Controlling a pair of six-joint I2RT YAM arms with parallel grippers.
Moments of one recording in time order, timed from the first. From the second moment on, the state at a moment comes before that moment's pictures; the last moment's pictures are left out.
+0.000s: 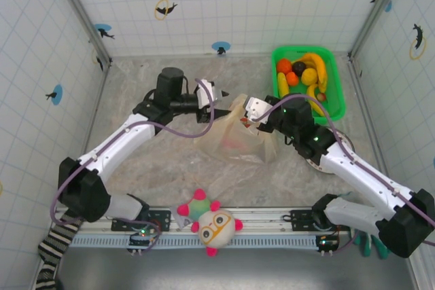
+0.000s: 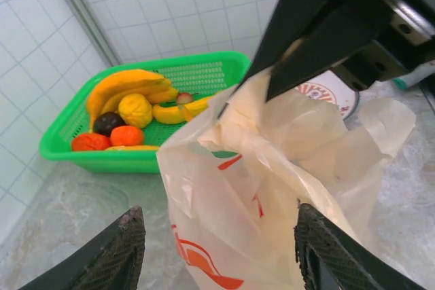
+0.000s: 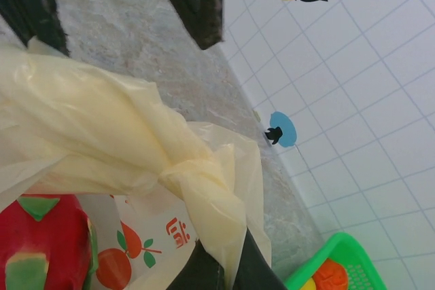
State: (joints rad) left arm -0.54 1.38 1.12 -0.19 0.82 0.61; right arm 0.69 1.07 0.86 -0.13 -0.03 -0.74
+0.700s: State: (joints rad) left arm -0.61 1.39 0.93 0.05 0.79 0.42; right arm 0.77 1.03 0.55 0.36 -0.07 -0.53
